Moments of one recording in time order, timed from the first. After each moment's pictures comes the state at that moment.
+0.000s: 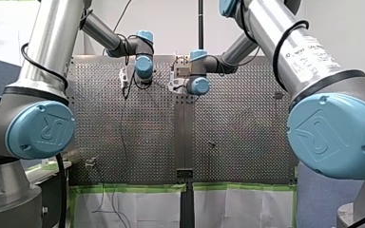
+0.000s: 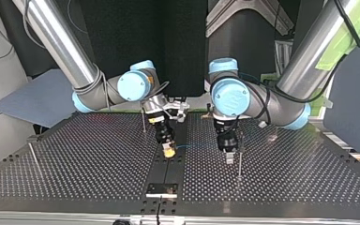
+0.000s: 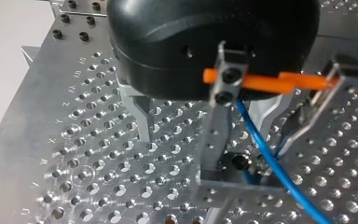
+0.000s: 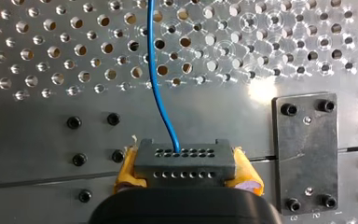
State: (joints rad) left arm -0.34 -1.84 -1.49 -2.99 -2.01 -1.62; right arm 2.27 -0.93 1.17 -0.35 1.56 1.64
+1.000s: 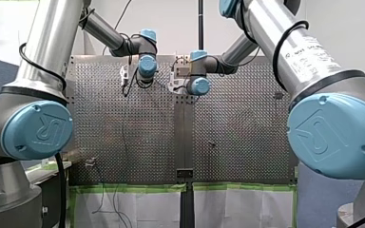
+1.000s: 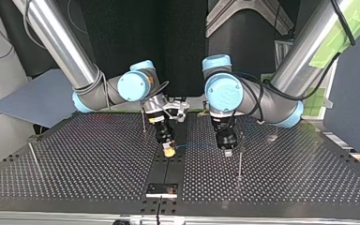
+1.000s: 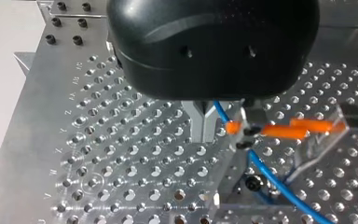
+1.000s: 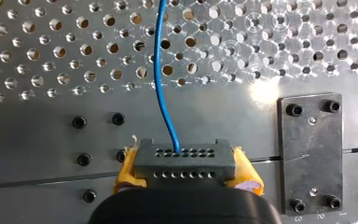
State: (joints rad) left arm -0.38 -1.84 -1.49 -2.97 -2.11 -1.55; right arm 2.27 -0.93 1.17 -0.34 1.56 1.64
